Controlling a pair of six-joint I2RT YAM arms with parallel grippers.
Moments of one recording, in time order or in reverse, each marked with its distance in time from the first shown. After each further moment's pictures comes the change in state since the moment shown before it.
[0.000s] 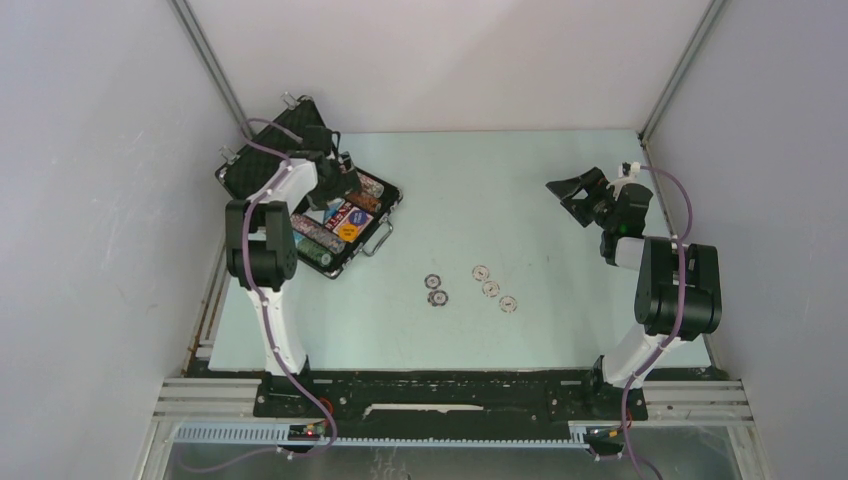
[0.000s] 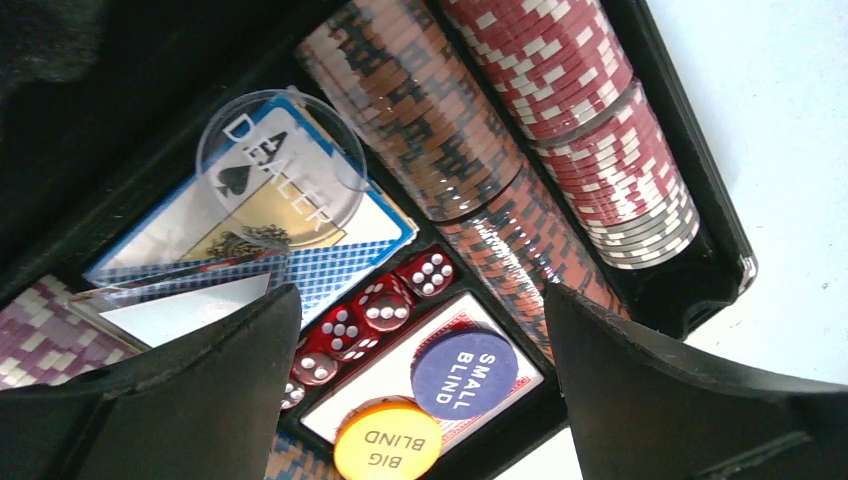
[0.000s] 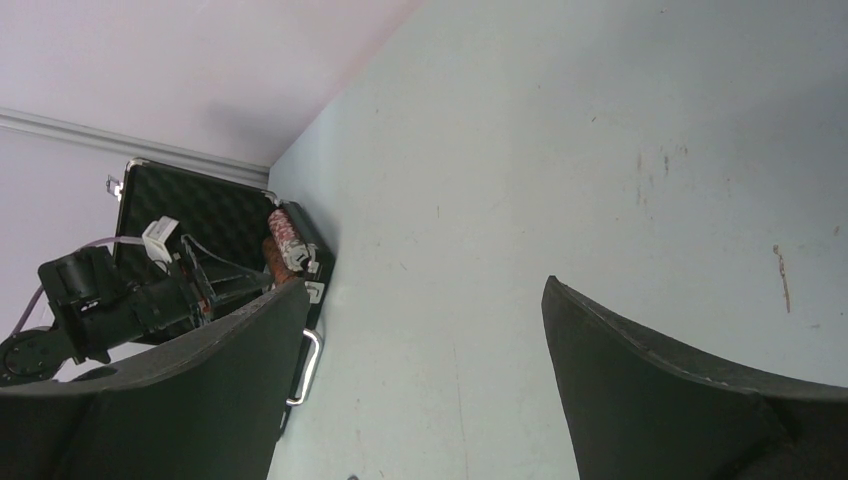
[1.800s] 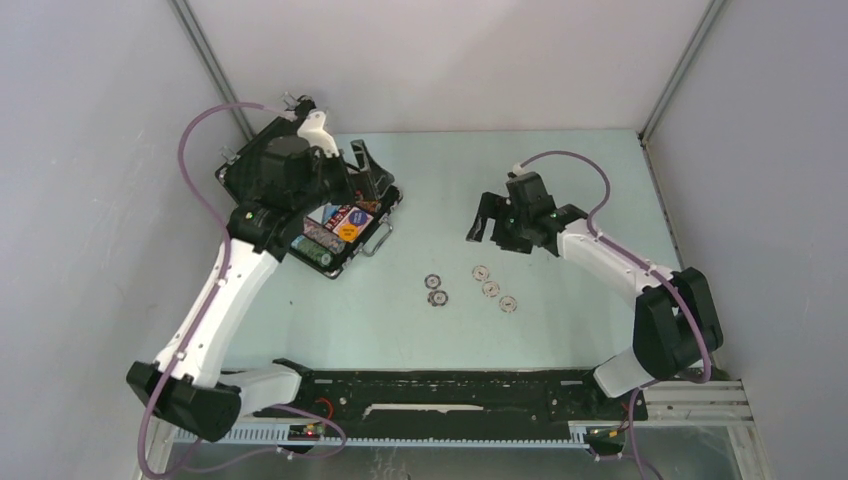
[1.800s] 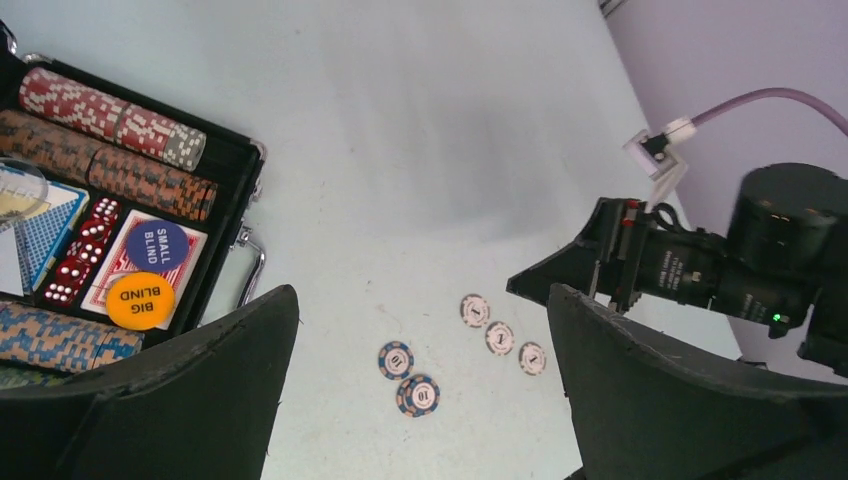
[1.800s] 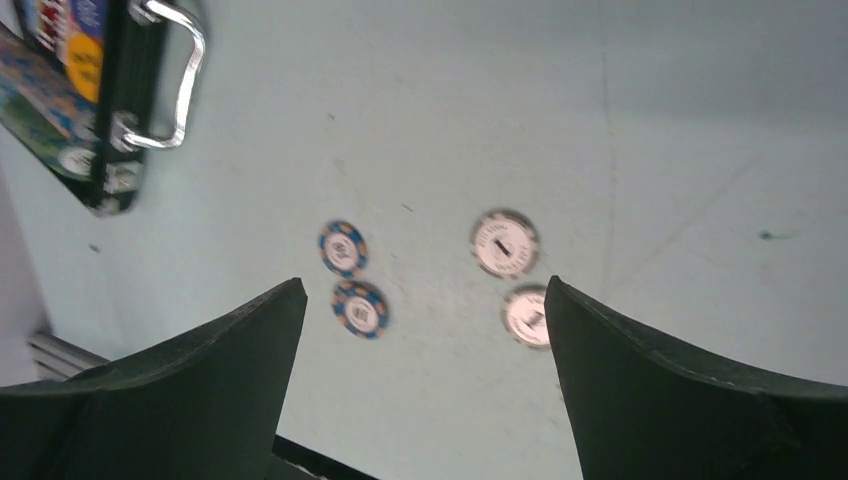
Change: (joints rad) left arm -0.290 -0.900 -0.325 0.087 0.179 0.041; right arm 0.659 -0.200 0.309 -1.078 0.483 -0.168
